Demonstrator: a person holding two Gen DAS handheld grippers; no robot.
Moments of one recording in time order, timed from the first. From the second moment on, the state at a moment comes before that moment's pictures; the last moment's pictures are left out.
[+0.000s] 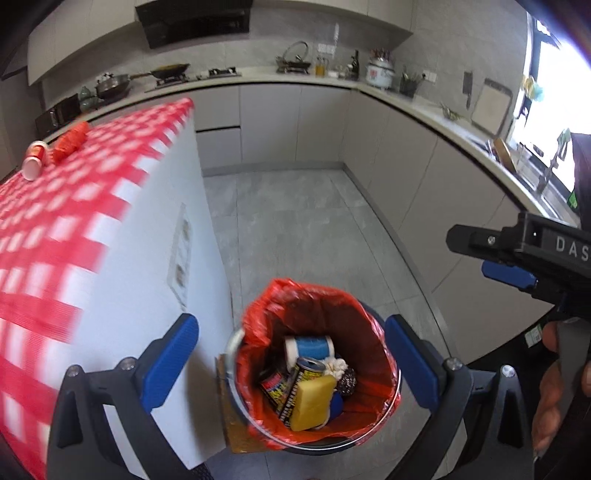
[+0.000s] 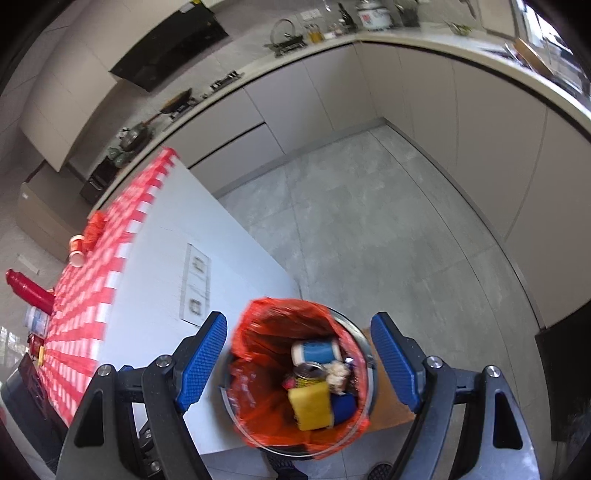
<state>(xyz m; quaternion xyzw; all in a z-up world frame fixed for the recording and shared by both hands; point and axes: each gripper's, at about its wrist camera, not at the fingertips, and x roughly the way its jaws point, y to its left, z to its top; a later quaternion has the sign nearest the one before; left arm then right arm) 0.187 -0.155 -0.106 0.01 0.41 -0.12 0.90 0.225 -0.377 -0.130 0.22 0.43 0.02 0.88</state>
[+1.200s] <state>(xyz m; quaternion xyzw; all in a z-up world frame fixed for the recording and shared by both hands) 0.266 0.221 -0.034 -0.04 0.37 0.08 0.93 0.353 0.016 -0.027 0.00 0.40 0.13 0.91</state>
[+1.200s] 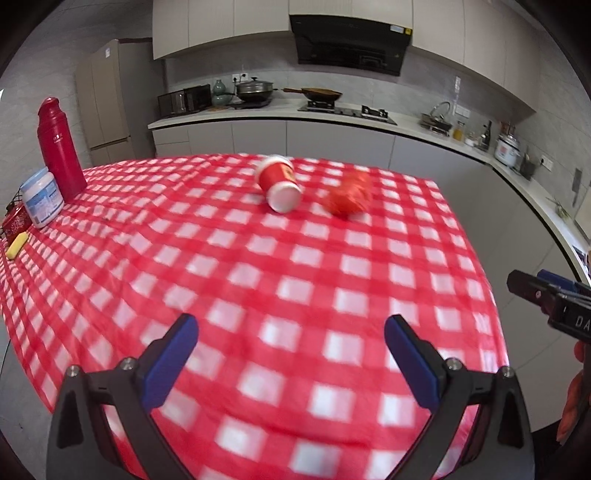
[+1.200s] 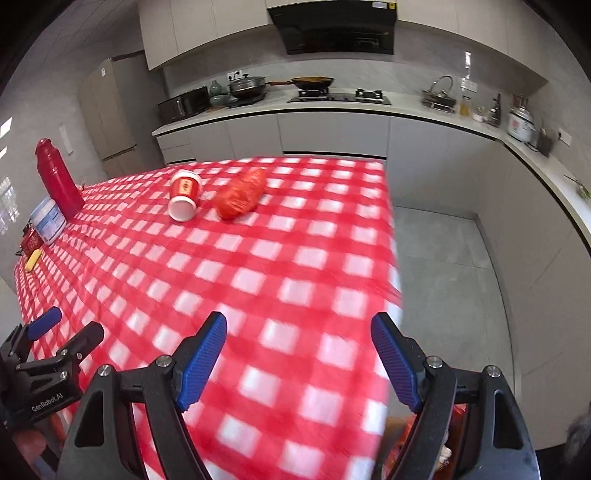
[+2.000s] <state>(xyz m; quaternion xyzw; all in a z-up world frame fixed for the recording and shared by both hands) 0.435 0.285 -0.057 -0.07 0.39 0.01 0.92 0.515 0.101 -0.038 0.01 0.41 0.05 0.91</state>
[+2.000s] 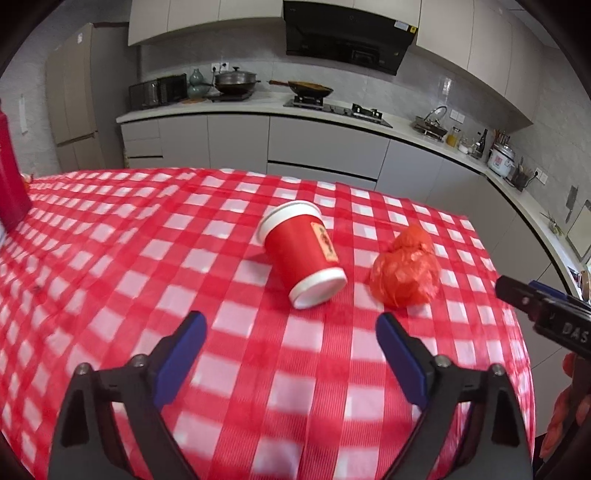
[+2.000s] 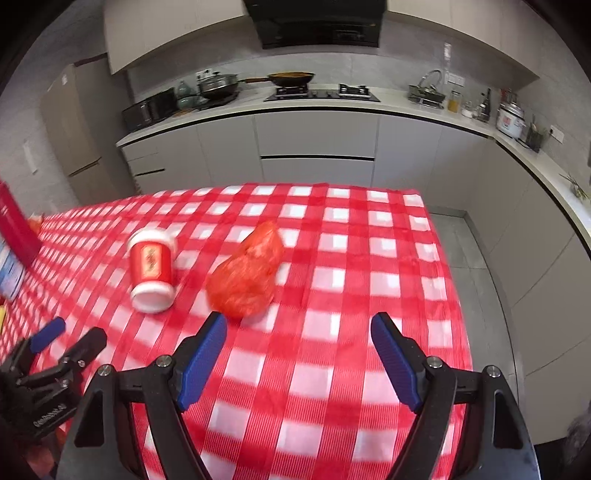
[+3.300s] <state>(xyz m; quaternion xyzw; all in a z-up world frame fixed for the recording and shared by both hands) 0.520 0.284 -0.095 -0.04 0.43 -0.01 0.90 0.597 0.154 -0.105 0.02 0.46 0.09 0.88</state>
